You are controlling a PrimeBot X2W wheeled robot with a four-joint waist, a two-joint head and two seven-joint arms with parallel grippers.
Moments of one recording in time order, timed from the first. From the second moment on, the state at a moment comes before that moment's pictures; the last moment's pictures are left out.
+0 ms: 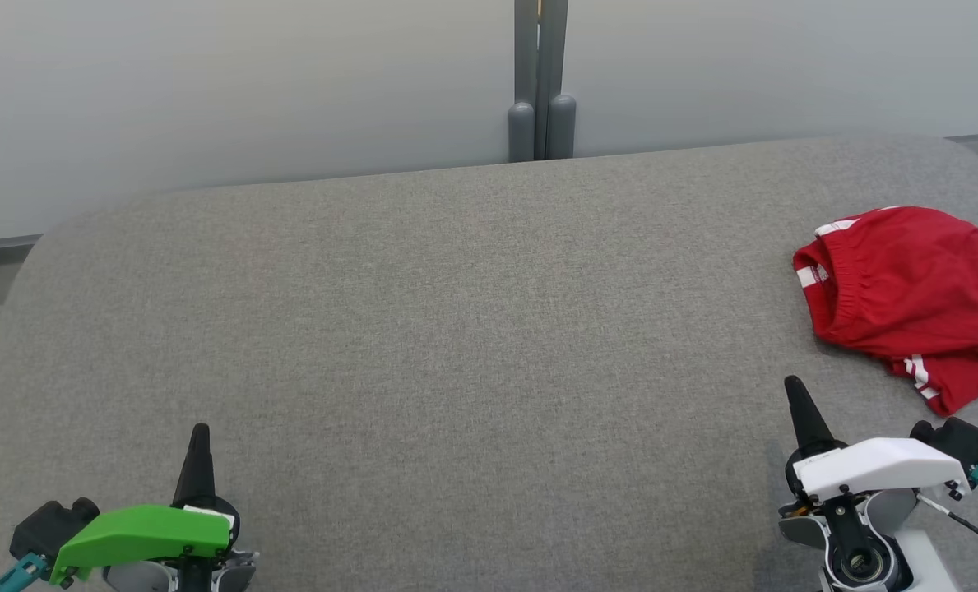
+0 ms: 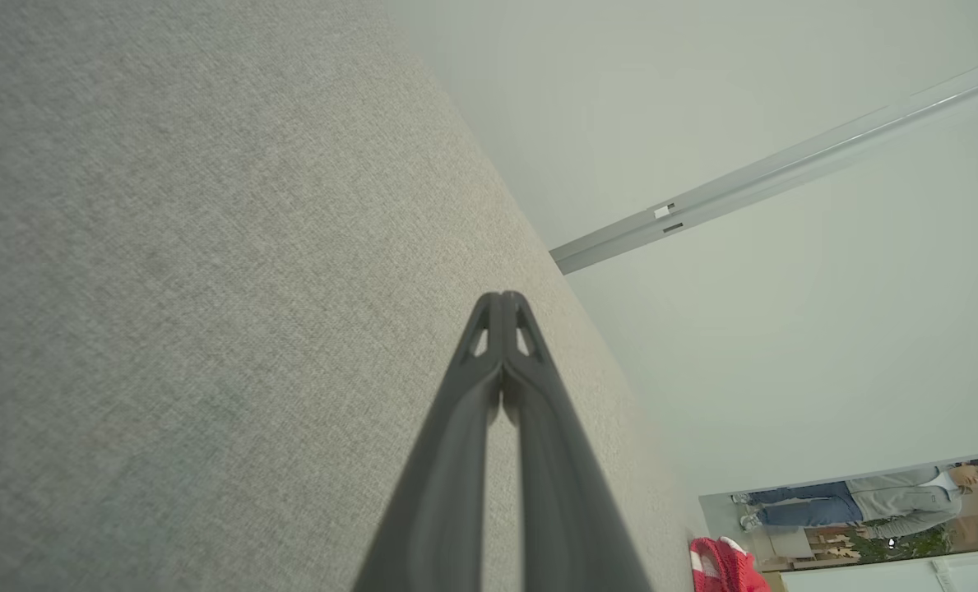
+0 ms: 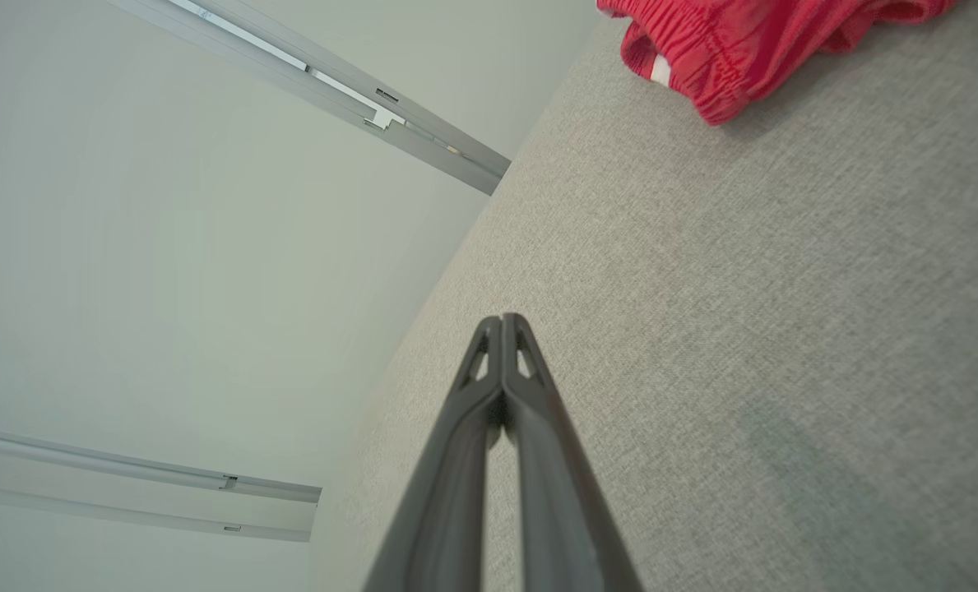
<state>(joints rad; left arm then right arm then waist) -0.08 0.04 0.07 0.36 -1.09 -0.10 -0.02 -0.15 -0.04 -0.04 0.40 1.04 0.13 -0.03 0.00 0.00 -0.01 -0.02</state>
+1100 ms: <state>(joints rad) -0.12 0.05 0.10 0.32 -1.39 -0.12 0.06 -0.15 -0.05 -0.08 0.34 1.37 0.13 0.05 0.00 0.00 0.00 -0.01</state>
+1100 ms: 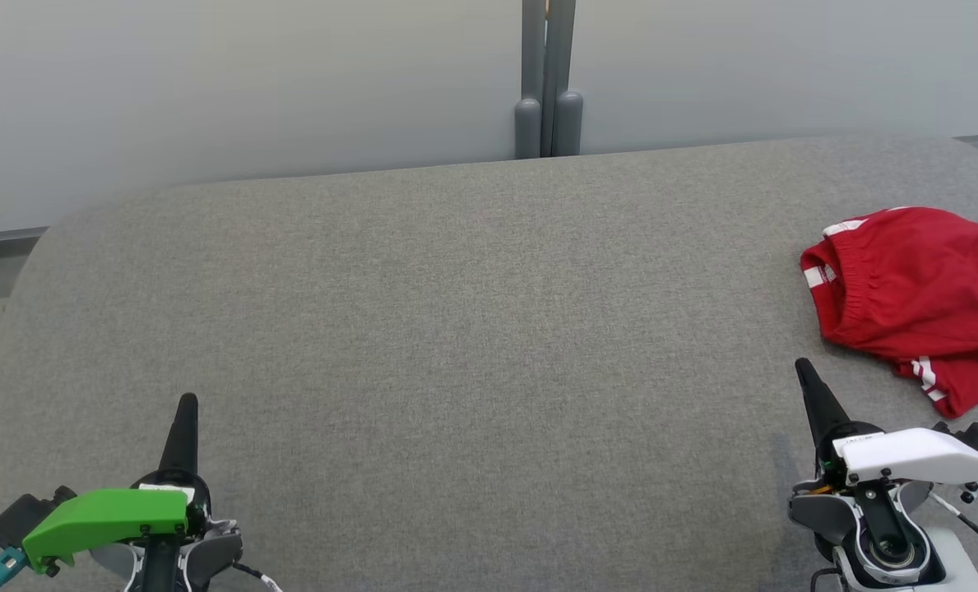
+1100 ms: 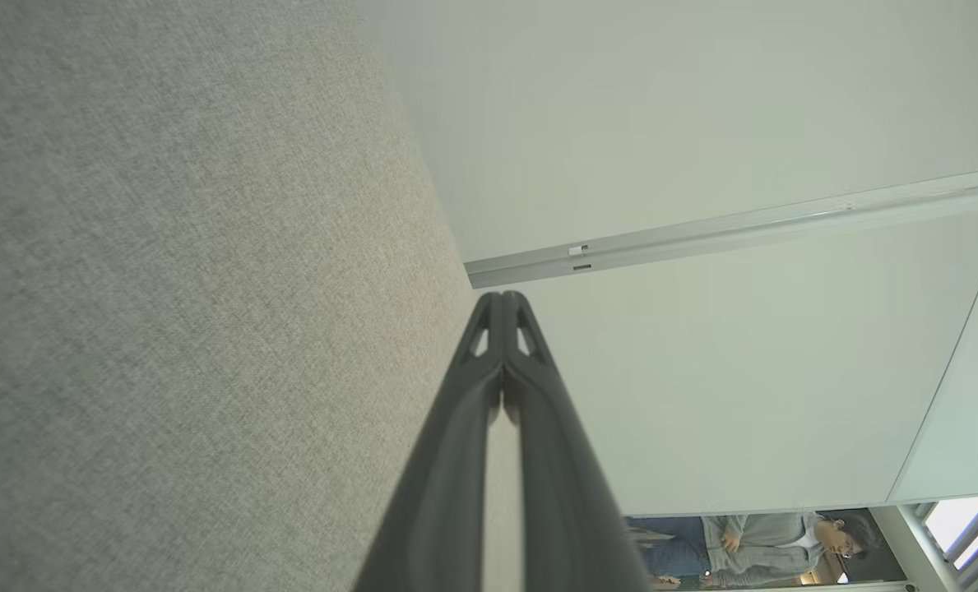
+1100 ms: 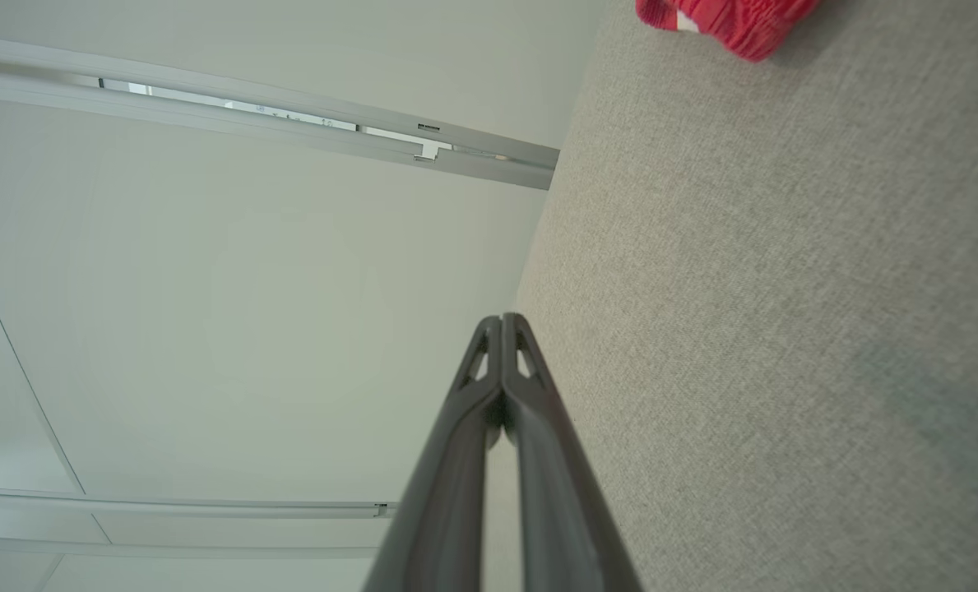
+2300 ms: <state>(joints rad) -0.14 0.05 0.13 0.28 -1.61 -0.13 0.12 -0.15 -0.05 -0.11 0.29 1.61 0.13 0.11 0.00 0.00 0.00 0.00</state>
